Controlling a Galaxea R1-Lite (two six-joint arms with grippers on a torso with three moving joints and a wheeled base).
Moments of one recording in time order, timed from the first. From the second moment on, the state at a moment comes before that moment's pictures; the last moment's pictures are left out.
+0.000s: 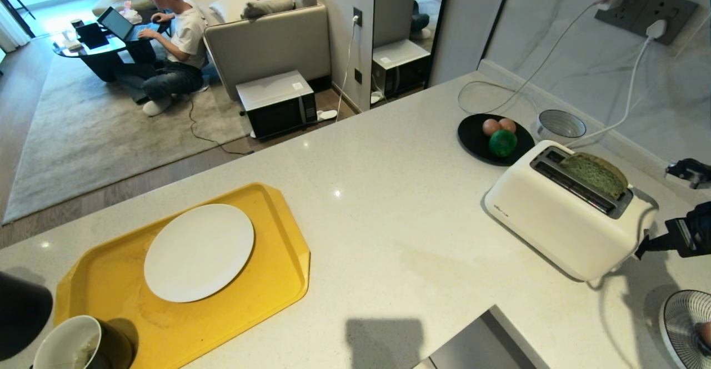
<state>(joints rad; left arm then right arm) 0.00 0.00 0.00 -0.01 0.00 0.01 -0.46 1.75 -1.24 0.54 0.38 -0.43</state>
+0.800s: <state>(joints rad) 0.00 0.00 0.00 -0.01 0.00 0.01 -0.46 1.79 -1.23 0.53 0.38 -0.43</state>
